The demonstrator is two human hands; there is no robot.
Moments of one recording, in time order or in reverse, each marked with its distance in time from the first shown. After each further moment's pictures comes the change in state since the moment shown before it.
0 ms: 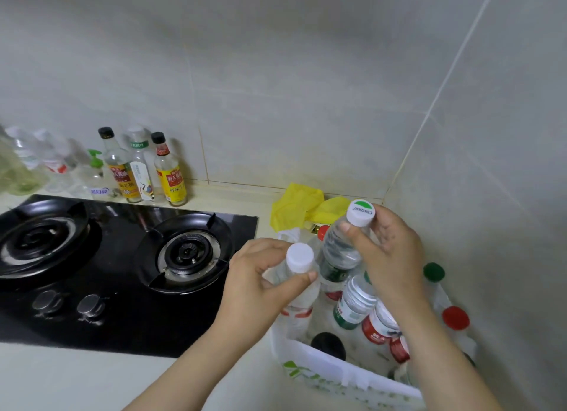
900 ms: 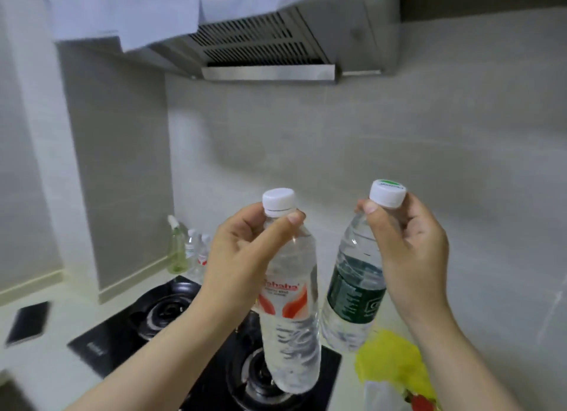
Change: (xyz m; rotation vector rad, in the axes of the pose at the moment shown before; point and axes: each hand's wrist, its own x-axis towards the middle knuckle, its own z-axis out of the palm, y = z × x) left_hand 0.038 0.164 -0.160 -0.381 0.463 0.155; right_hand 0.072 -0.207 0.063 0.502 -0.091 -0.499
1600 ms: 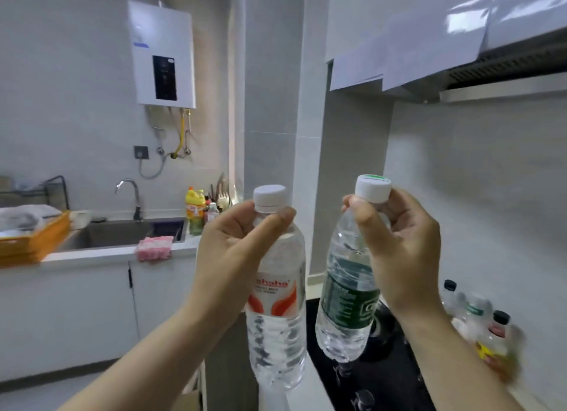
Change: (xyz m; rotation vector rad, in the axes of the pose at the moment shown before) left_hand -0.109 0.125 -0.140 0.494 0.692 0.189; right_hand -0.073 -0.093 0.207 0.716 -0.543 -0.024
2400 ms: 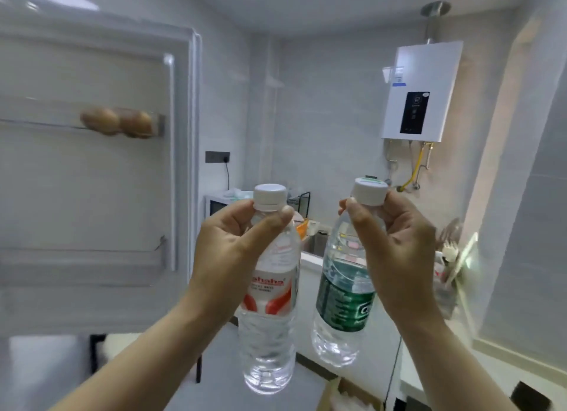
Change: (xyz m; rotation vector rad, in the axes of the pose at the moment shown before) left_hand -0.016 0.090 -0.252 0.430 0.688 0.186; right_hand -0.018 -0.038 0.343 0.712 -0.470 -0.043
